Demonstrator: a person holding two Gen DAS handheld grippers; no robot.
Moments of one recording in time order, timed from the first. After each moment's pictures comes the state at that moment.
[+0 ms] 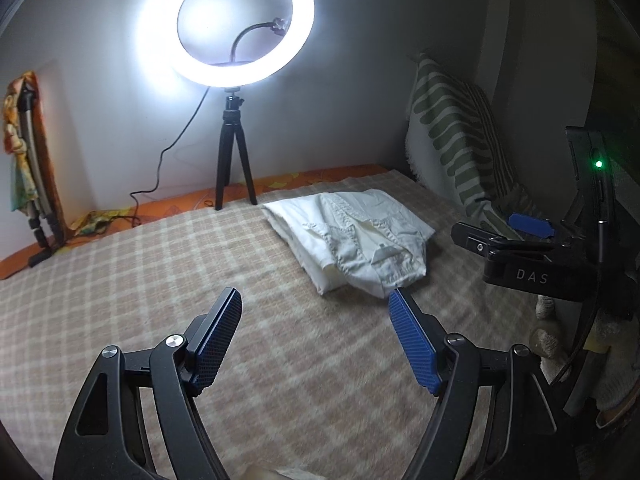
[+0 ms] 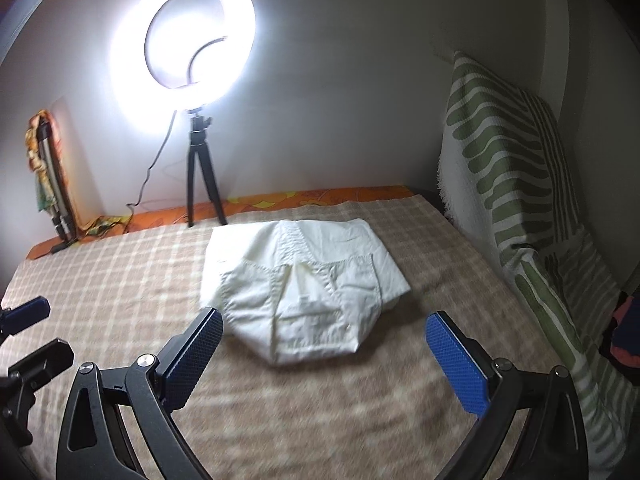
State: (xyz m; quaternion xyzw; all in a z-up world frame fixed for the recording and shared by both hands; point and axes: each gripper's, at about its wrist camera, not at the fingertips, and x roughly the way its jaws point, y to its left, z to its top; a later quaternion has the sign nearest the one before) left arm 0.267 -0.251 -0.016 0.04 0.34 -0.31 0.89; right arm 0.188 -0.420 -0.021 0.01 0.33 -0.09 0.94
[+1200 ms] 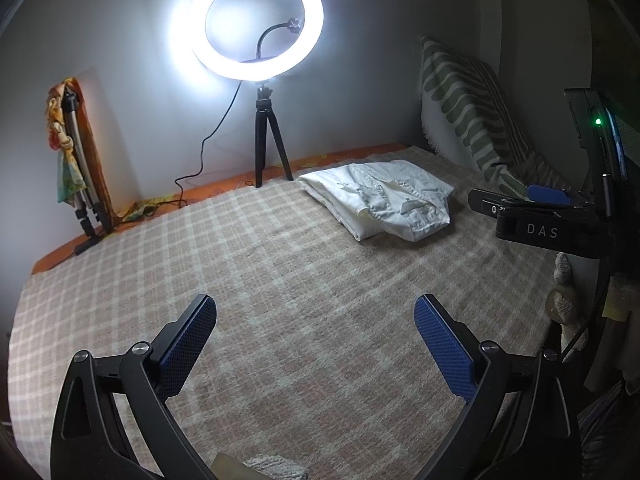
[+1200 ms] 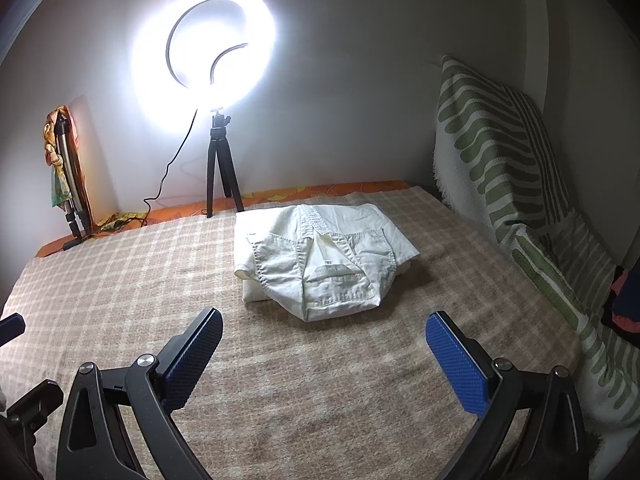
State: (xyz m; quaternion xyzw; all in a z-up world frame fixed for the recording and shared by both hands) left arm 0.216 -0.205 -0.031 0.10 0.32 -0.28 0.90; right arm 0.136 -0.383 -0.042 0.03 0.30 -0.10 0.95
